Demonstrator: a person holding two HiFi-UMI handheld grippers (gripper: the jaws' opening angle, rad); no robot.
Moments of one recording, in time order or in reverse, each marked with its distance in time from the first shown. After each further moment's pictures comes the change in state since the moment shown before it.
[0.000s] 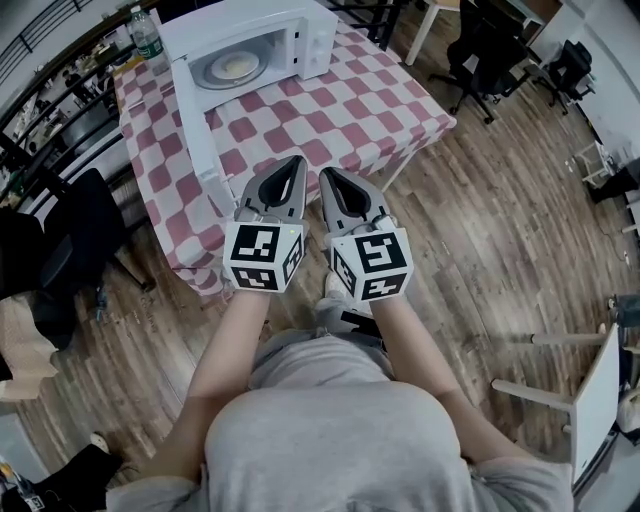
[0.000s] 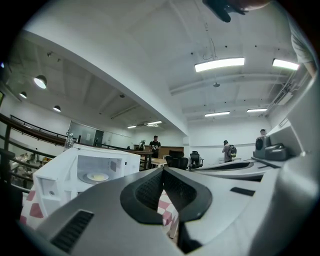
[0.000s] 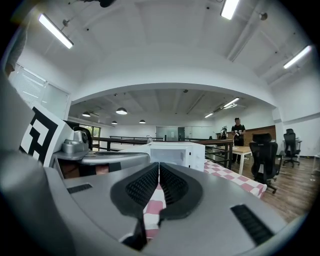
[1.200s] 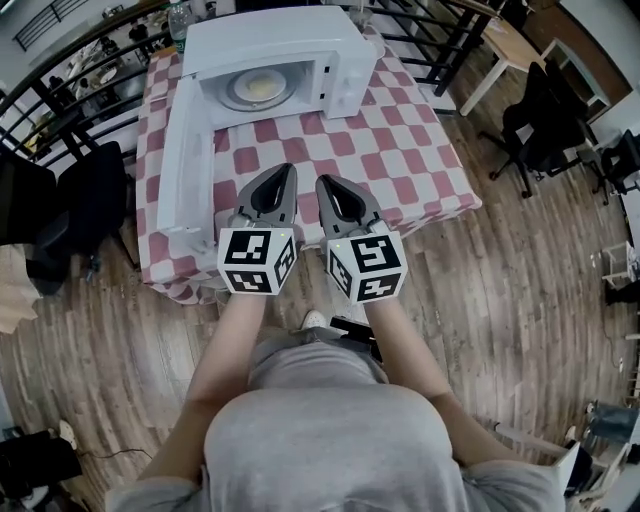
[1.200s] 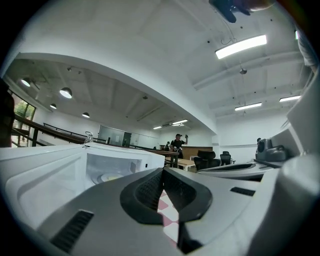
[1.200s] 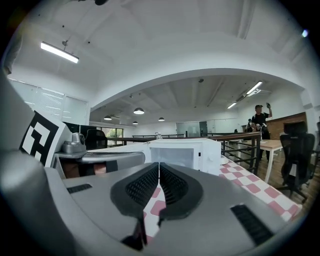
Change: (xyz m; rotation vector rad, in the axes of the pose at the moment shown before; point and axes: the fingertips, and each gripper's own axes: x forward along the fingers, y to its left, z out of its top) left arm 0.132 0.062 -0.004 -0.044 -0.006 0.336; right arm 0.126 -0.106 -0.003 0.020 0.033 0.294
